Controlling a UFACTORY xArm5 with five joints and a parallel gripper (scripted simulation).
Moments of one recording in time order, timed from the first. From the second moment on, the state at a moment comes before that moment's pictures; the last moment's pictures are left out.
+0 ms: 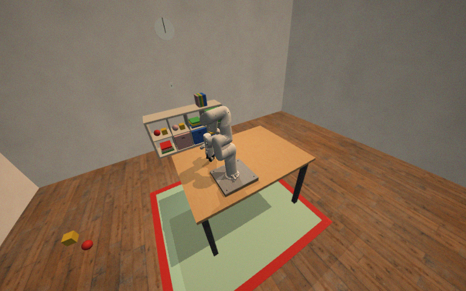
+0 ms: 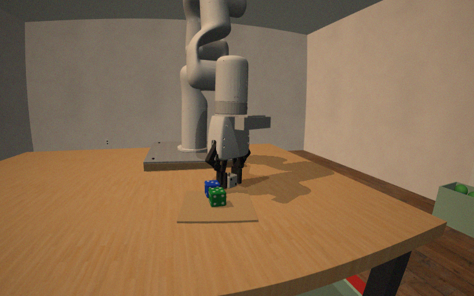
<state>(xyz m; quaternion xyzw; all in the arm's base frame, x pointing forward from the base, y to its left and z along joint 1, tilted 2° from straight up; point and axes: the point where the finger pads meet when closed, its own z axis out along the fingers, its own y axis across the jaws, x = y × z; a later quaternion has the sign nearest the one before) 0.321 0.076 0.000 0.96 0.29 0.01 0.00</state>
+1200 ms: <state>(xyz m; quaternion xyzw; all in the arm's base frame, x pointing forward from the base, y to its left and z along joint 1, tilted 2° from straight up) 0.322 0.076 0.000 0.96 0.29 0.01 0.00</state>
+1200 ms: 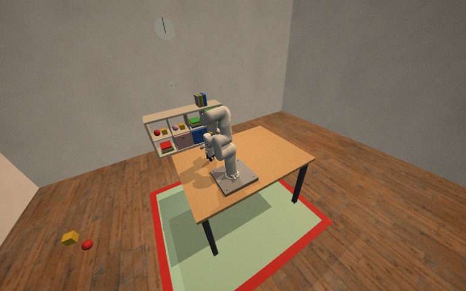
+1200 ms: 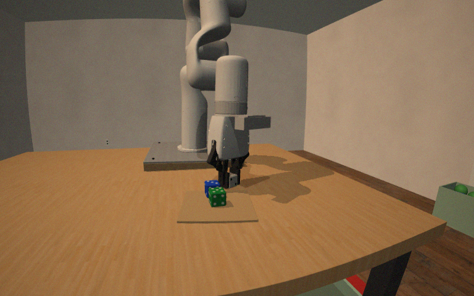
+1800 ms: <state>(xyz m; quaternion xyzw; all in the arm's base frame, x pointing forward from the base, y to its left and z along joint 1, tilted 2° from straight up) 0.320 0.075 0.003 0.96 0.29 0.01 0.00</state>
